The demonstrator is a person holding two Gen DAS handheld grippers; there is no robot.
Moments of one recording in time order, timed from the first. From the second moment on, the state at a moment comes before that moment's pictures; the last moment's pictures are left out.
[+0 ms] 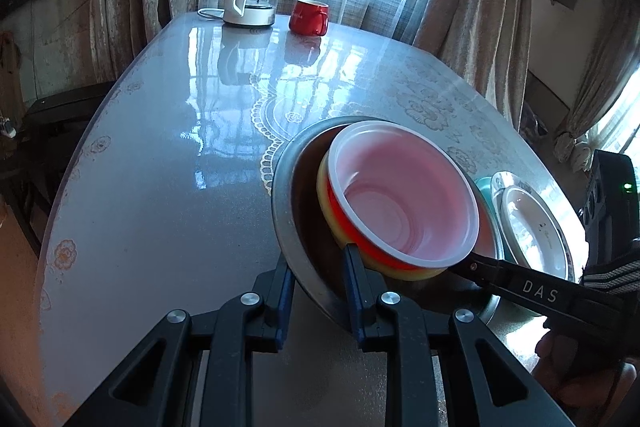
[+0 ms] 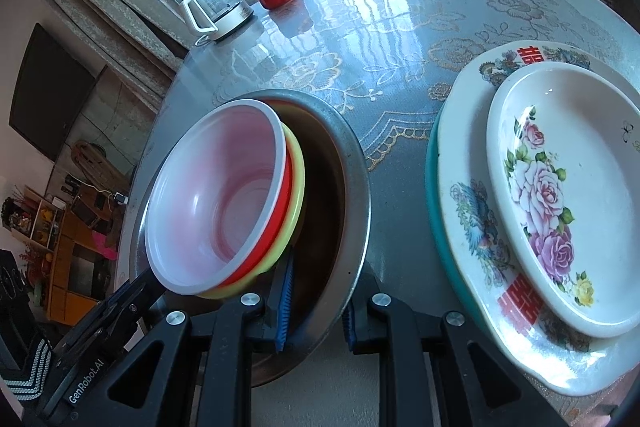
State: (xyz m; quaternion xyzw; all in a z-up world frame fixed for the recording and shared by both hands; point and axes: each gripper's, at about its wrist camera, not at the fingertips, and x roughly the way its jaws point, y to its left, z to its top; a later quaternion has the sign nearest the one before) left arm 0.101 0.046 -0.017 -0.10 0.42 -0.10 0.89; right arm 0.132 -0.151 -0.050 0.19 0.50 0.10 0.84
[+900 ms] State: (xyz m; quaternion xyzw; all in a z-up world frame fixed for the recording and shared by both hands) left arm 0.102 -0.021 0.048 -0.07 0.34 -0.19 0.92; right arm 0.088 -0.217 0.022 0.22 0.40 0.06 0.89
